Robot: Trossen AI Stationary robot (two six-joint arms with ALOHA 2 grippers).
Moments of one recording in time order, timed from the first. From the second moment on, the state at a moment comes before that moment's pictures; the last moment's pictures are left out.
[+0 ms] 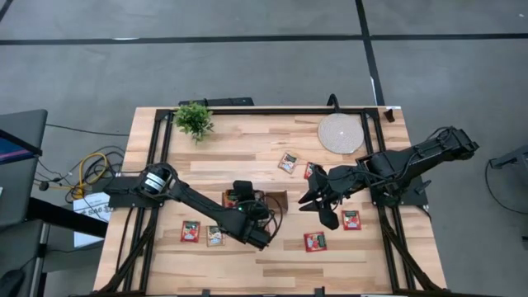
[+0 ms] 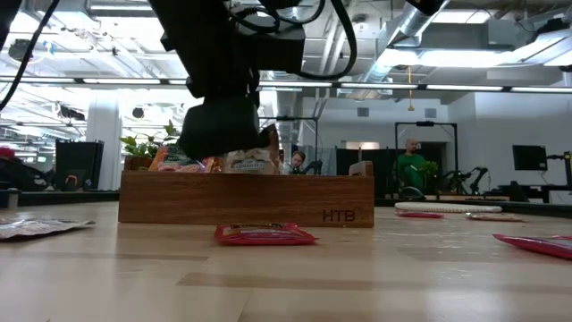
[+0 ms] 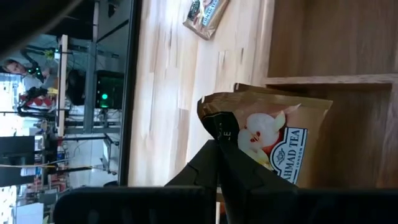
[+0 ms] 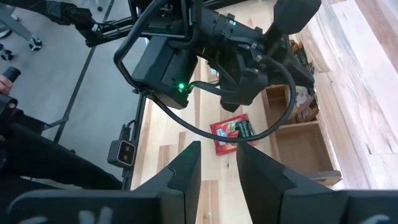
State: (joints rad) left arm -0.42 2.13 1.59 -1.12 -0.97 -0.47; right arm 0.34 1.25 1.14 -0.54 0.00 0.39
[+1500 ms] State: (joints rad) left arm -0.38 2.13 1.59 -1.08 -0.93 -0.46; right arm 0.34 1.25 1.14 -0.54 0.00 0.39
